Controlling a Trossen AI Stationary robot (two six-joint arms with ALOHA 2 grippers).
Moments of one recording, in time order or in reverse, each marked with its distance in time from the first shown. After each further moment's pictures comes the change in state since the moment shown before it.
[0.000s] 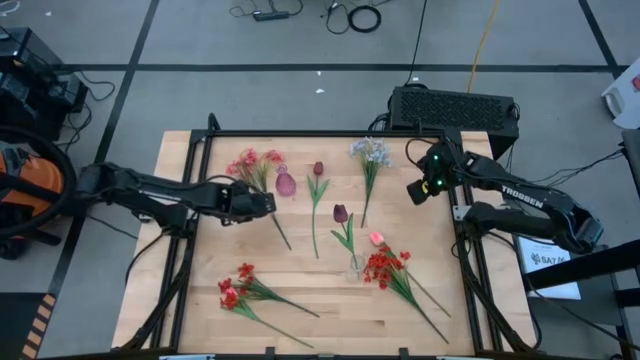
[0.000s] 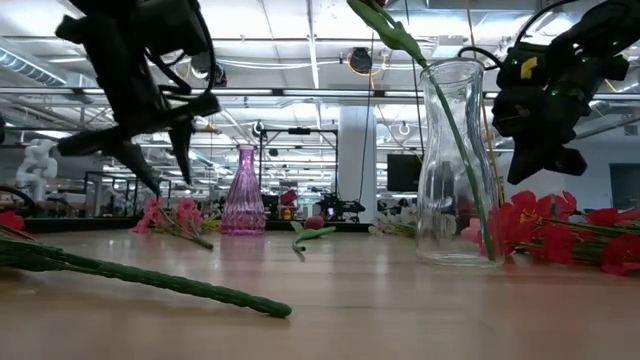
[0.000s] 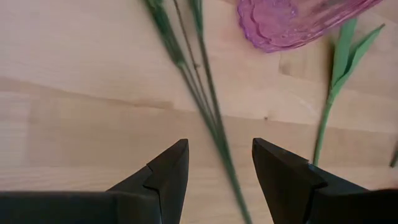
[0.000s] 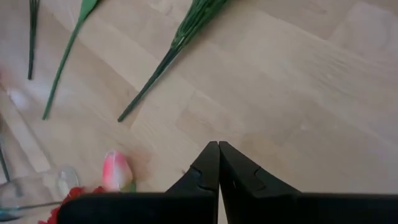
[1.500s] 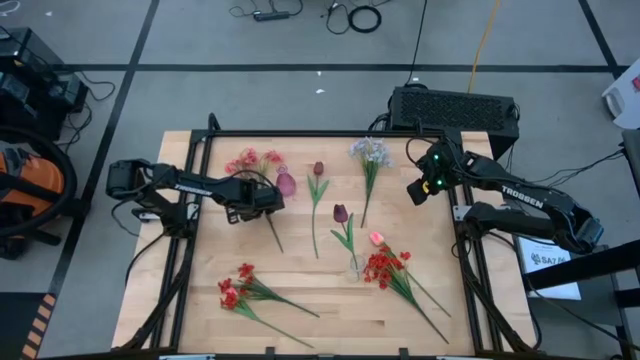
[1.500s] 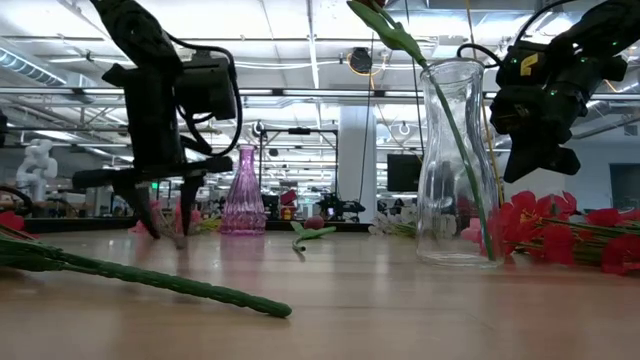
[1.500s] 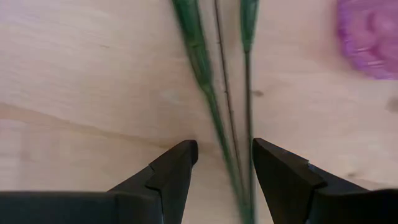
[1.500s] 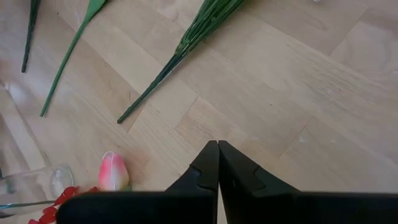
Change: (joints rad) left arm 0.159 0.308 0.013 -0.032 0.151 0.044; right arm 0.001 0.000 0.000 0.027 0.003 -0.031
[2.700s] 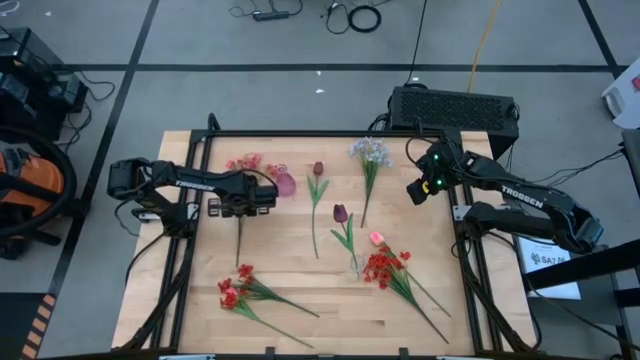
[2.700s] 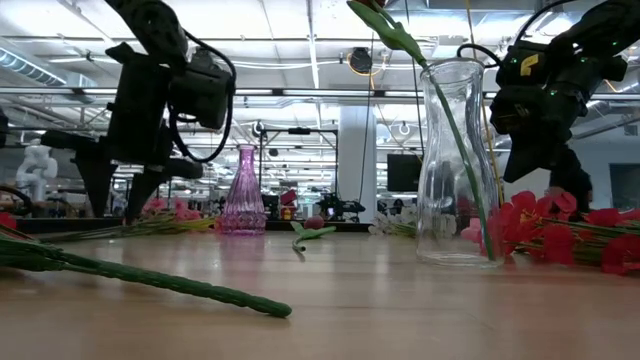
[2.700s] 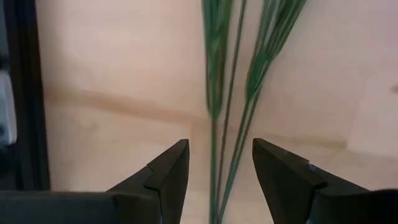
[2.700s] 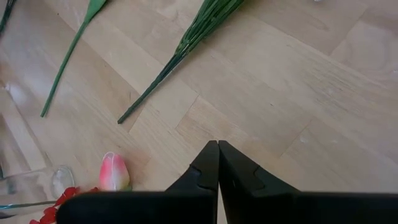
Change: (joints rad) left arm 0.036 -0.030 0.116 -0.399 -0.020 0.181; right arm 0.000 0.000 0.000 0.000 0.000 0.004
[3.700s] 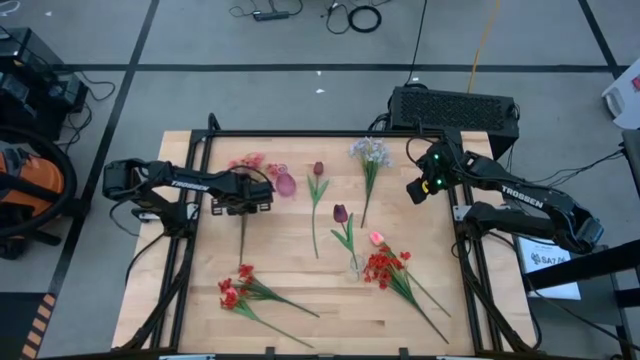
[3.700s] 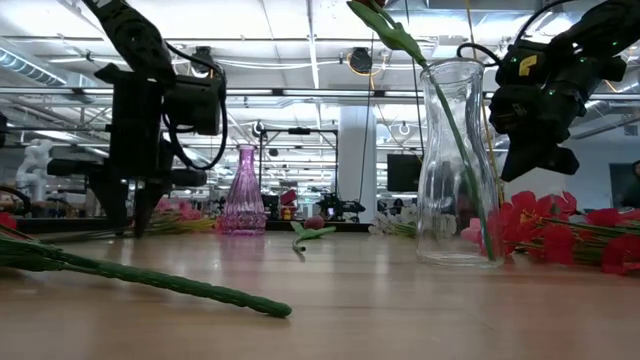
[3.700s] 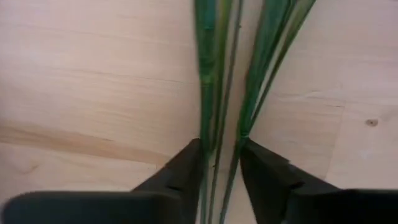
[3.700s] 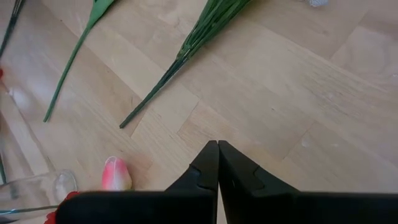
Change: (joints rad) left arm 0.052 -0.008 -0.144 0.248 0.006 0.046; right arm 0.000 0.000 0.000 0.016 0.000 0.015
